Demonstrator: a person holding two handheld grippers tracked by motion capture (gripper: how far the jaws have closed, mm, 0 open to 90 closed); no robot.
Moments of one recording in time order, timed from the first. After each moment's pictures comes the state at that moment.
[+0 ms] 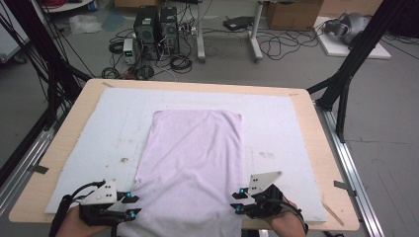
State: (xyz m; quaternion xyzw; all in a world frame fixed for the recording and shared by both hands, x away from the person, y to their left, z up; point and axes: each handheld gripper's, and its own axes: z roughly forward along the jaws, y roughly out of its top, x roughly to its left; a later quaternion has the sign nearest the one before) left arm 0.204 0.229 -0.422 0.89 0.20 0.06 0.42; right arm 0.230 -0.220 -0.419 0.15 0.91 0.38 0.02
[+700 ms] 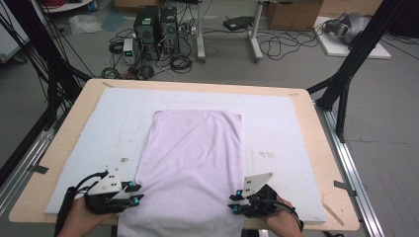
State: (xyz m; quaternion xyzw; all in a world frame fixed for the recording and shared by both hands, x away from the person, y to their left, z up) left arm 0.225 0.221 -0.419 0.88 0.22 0.11 0.41; right arm 0.237 -0.211 -0.437 0.12 0.93 0.35 0.03
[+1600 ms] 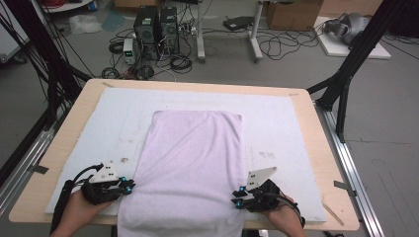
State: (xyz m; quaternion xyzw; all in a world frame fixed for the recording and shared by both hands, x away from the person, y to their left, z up) left arm 0.243 0.250 -0.435 0.88 0.28 0.13 0.37; right arm 0.249 -0.227 -0.438 0.15 0.92 0.37 0.02
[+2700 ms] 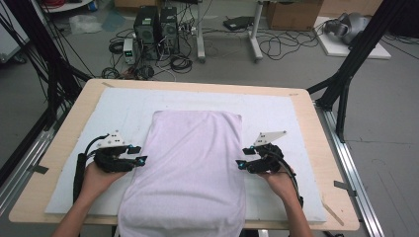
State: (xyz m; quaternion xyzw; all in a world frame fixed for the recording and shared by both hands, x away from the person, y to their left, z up) left arm 0.319 0.234 -0.419 0.83 0.32 0.13 0.44; right arm 0.343 -0.246 -0.421 0.27 0.87 0.41 0.08
